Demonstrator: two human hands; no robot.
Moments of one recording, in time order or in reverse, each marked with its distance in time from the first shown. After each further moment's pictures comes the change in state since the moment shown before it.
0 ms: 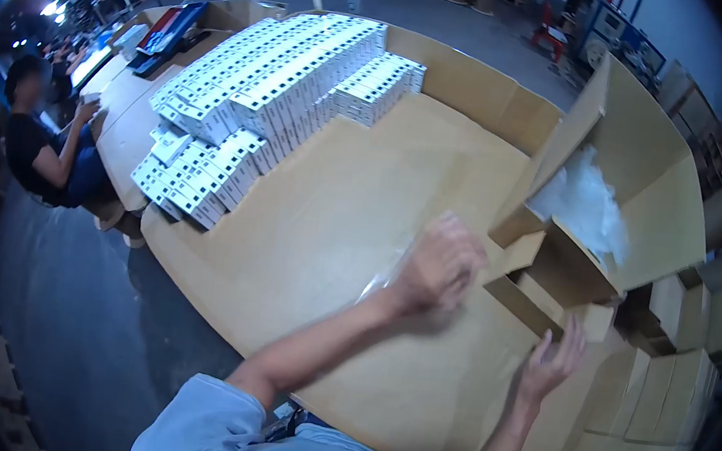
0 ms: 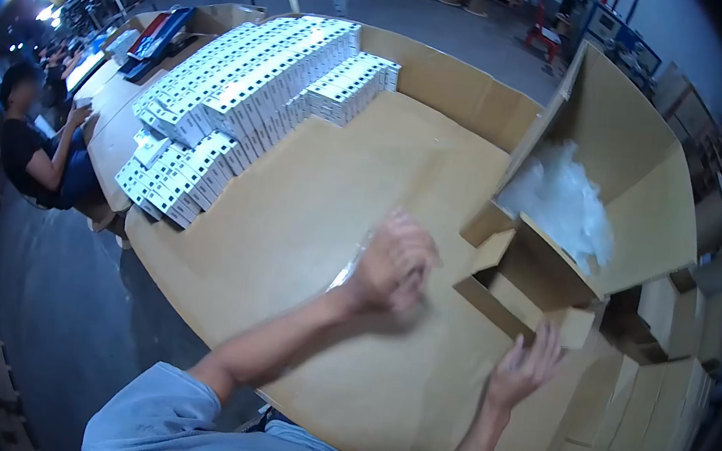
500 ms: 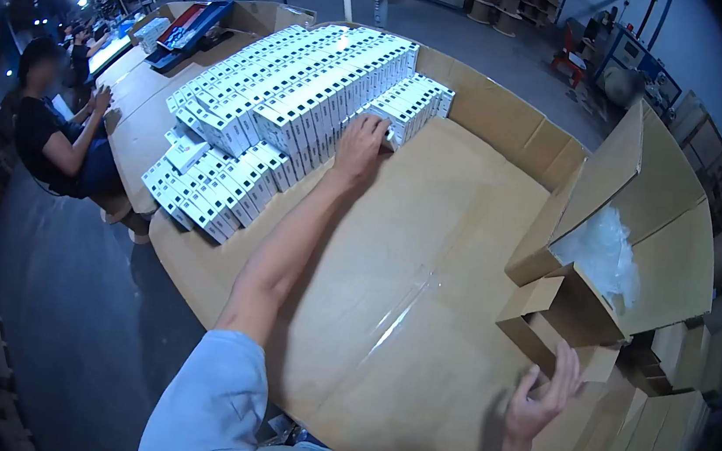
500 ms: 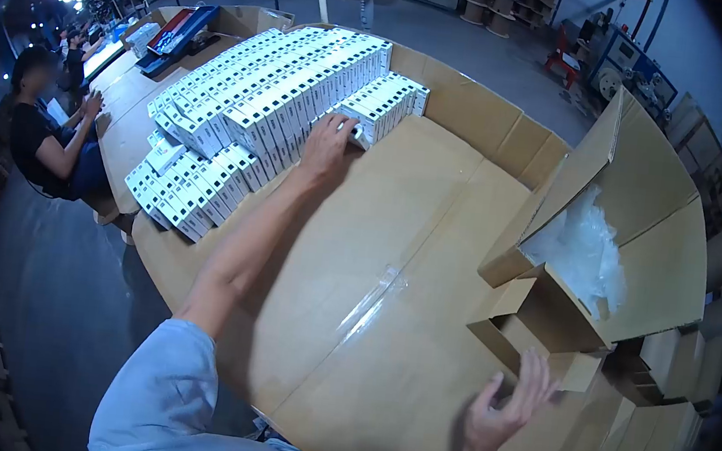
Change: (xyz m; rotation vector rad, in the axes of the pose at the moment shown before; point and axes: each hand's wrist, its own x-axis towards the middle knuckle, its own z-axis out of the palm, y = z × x) left_hand -0.005 -0.293 -0.110 0.772 -0.227 -0.260; right_hand 0.026 -0.094 -0.033 0.158 -0.148 -0.099
